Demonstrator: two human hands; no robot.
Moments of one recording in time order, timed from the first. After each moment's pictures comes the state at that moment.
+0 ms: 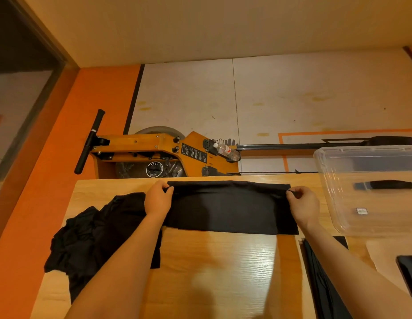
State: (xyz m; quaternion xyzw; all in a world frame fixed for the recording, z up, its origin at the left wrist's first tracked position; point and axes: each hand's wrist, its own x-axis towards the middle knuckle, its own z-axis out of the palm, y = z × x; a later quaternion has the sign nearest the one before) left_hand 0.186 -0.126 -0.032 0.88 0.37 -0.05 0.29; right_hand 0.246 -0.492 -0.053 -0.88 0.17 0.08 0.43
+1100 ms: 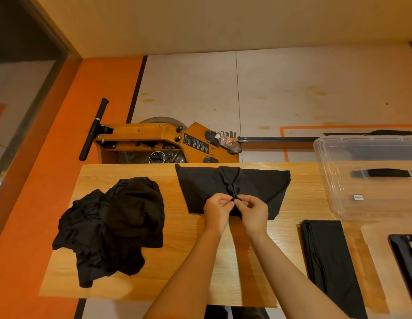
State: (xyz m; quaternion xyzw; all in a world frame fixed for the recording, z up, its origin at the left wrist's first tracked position) left_hand 0.135 -0.281 -0.037 0.76 0.30 -0.05 0.57; right_hand 0.150 -0.379 -0.053 -0.78 0.19 0.12 0.58
